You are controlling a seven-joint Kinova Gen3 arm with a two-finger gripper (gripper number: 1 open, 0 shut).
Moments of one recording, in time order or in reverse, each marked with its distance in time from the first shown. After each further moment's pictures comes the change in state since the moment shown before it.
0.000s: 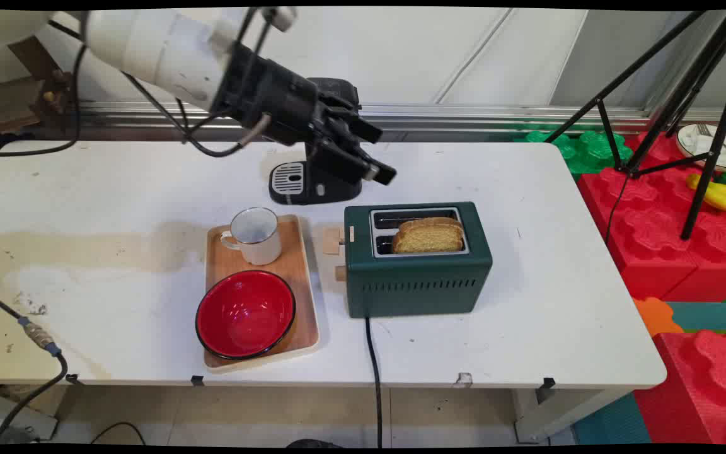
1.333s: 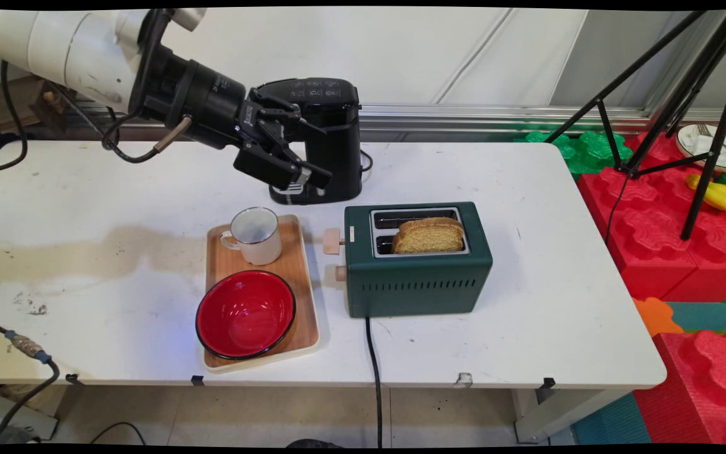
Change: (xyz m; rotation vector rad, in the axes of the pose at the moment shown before) arm -0.038 0.001 -0.063 0.000 -0.001 -0.005
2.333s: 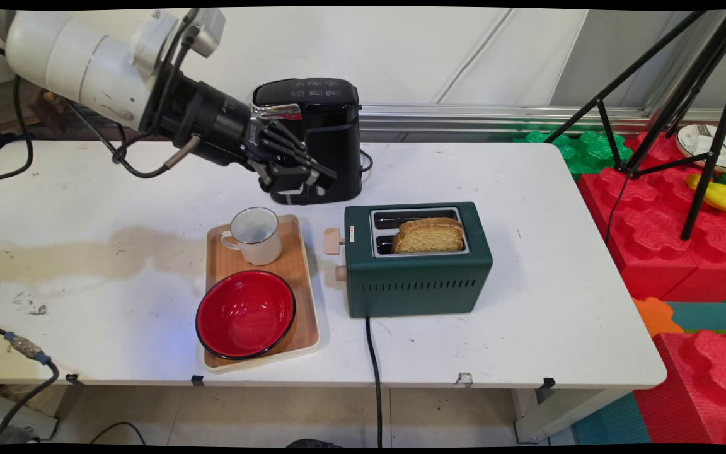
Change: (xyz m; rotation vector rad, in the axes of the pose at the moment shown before) arm -0.013 -0.002 0.014 0.003 -0.055 -0.029
